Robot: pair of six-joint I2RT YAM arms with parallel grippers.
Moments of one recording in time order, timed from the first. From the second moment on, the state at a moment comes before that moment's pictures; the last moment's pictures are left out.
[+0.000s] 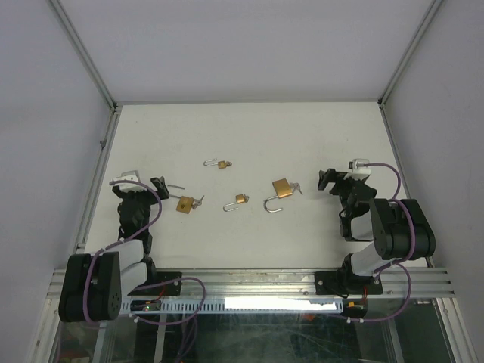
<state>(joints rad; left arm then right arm) 0.05 1.05 0.01 1.00 -0.08 -0.15 -0.02 1.52 0.14 1.25 -0.07 0.15</state>
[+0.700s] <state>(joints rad) 0.06 1.48 0.17 1.22 0.16 -0.09 -0.02 1.52 0.19 1.14 -0.10 0.15</state>
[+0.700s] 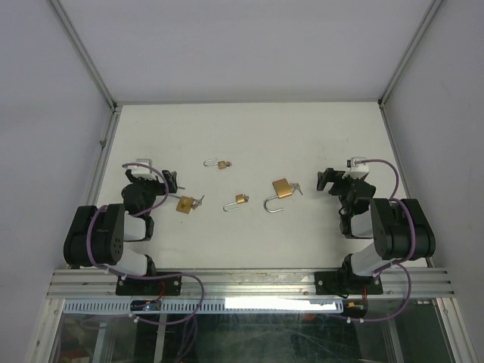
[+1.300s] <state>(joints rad) 0.06 1.49 0.19 1.18 0.19 -0.08 -0.01 1.52 0.21 1.10 -0.12 0.12</state>
